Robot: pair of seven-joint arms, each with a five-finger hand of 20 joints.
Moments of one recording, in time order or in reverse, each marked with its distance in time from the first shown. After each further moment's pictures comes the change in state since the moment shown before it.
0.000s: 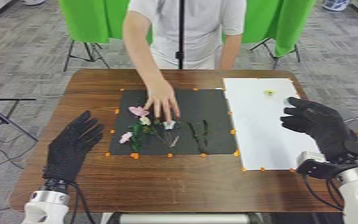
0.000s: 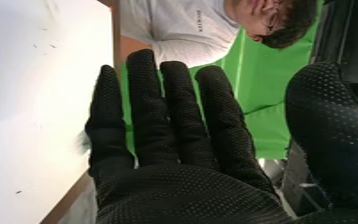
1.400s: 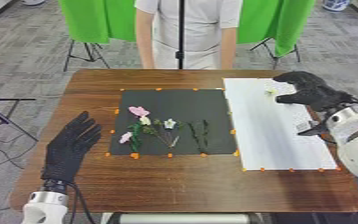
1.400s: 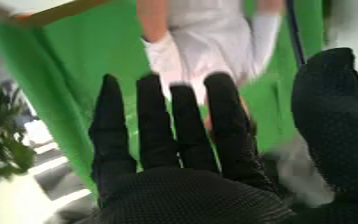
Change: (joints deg) left arm 0.6 0.3 -0.1 -0.4 0.0 1.3 0.6; right arm 29.1 23.2 -18.0 21.0 -56.5 -6.8 -4.6
